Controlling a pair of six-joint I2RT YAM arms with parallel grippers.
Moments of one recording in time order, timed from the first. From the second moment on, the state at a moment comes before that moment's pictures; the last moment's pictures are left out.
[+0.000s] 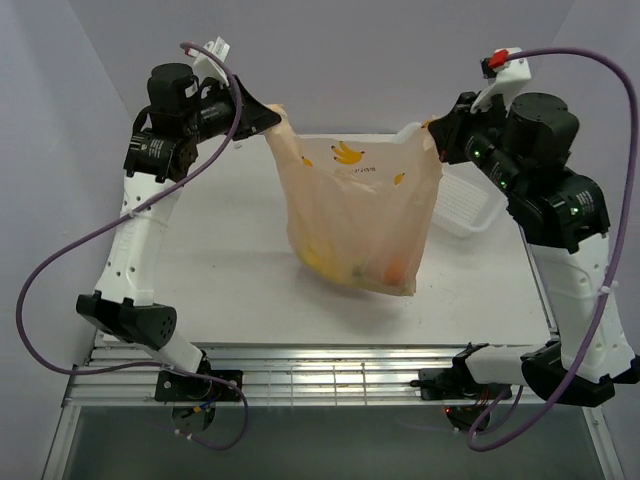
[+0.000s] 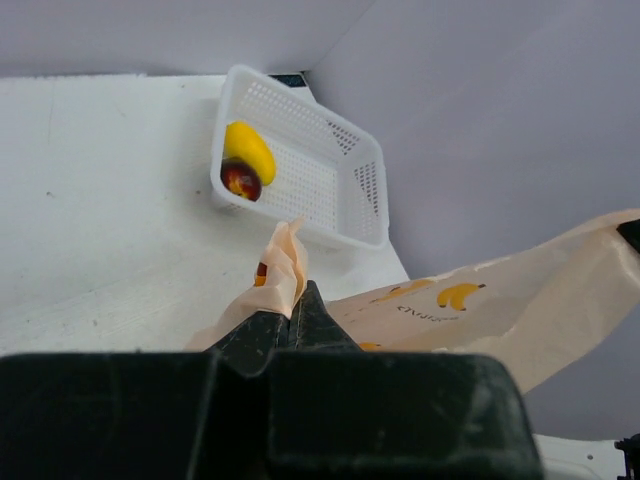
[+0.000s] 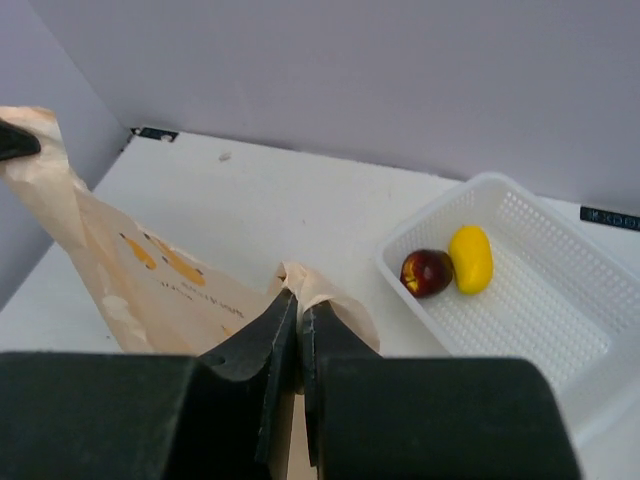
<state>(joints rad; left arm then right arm) -0.28 1.56 2.04 -0.65 0.50 -0.52 0.49 1.27 2.03 -0.84 0.08 0.15</state>
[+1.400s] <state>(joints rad) -0.24 1.58 1.75 -0.52 0.63 -0.53 0.48 0.87 1.21 -0.55 -0.56 -0.18</state>
